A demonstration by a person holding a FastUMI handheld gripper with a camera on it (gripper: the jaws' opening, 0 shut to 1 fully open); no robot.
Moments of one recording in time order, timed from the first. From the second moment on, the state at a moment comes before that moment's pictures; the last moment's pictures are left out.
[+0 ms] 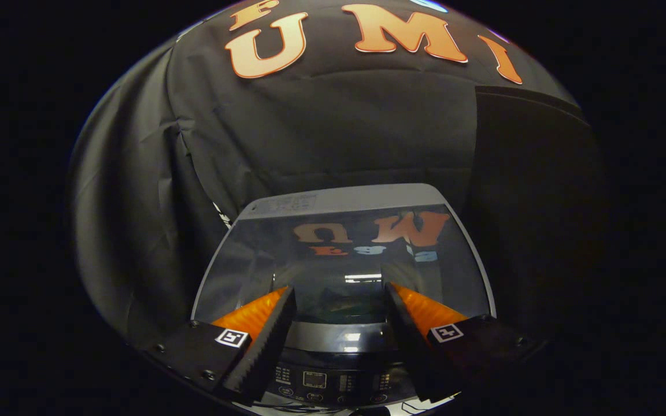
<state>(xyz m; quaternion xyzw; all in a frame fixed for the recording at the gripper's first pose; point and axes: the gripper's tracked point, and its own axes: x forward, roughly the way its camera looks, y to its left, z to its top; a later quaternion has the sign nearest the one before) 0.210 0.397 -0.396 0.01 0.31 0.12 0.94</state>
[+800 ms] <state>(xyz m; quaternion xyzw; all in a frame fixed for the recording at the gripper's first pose) 0.073 0.250 -0.066 -0.02 0.04 0.05 1.00</state>
